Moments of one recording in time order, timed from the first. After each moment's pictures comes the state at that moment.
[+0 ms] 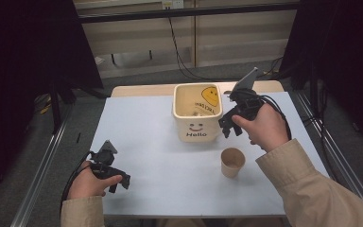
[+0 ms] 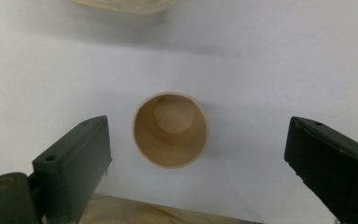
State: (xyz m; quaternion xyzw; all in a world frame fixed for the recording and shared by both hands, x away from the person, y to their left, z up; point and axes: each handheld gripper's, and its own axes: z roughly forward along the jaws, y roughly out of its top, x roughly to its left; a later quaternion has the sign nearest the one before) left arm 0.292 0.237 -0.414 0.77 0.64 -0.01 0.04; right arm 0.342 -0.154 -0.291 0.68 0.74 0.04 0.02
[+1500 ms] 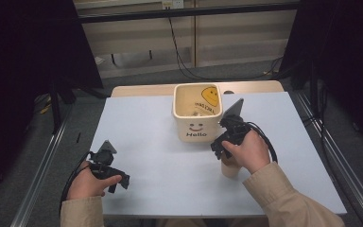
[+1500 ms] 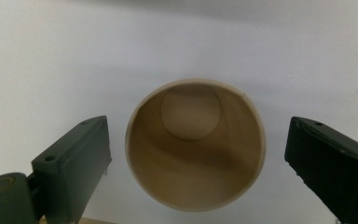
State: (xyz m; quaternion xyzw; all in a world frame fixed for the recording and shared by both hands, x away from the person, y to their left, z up) left arm 0.292 0.239 -0.413 0.77 0.64 -0.01 0.04; right arm 0.329 -0.136 -0.375 0.67 0.75 0.02 0.00
